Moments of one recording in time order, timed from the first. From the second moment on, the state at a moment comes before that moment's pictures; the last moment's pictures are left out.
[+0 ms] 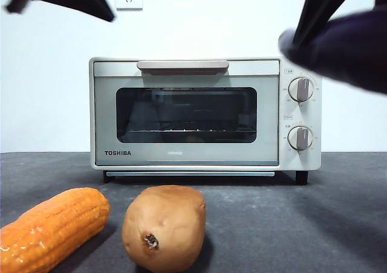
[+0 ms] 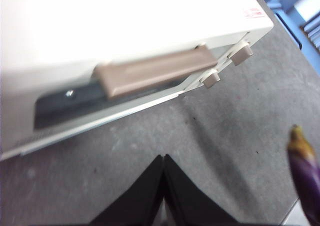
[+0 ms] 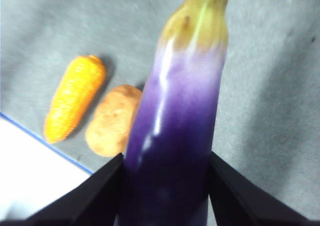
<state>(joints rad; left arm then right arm) -0.39 1.24 1.17 -0.56 0.44 -0.20 0.79 0.88 0.84 -0.80 -0.10 0.53</state>
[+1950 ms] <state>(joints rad) -0.64 1.58 1.58 -1.07 0.30 0.03 0.79 0.67 0.84 -0.80 -0.11 0.43</state>
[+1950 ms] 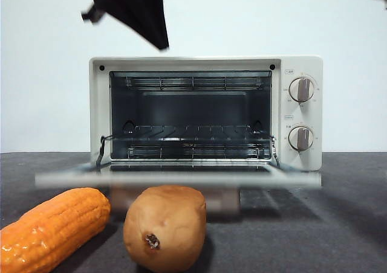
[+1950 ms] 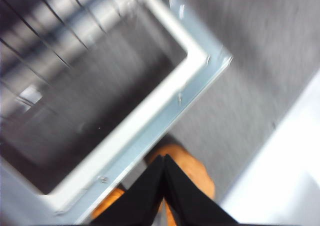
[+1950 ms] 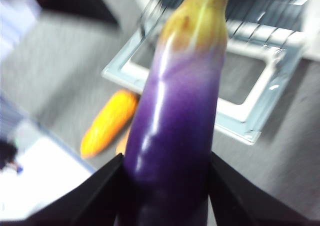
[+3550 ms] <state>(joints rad) -0.04 0.83 0.75 -0.56 0.32 -0.16 0.89 1.88 1.42 -0.40 0.63 -0.66</state>
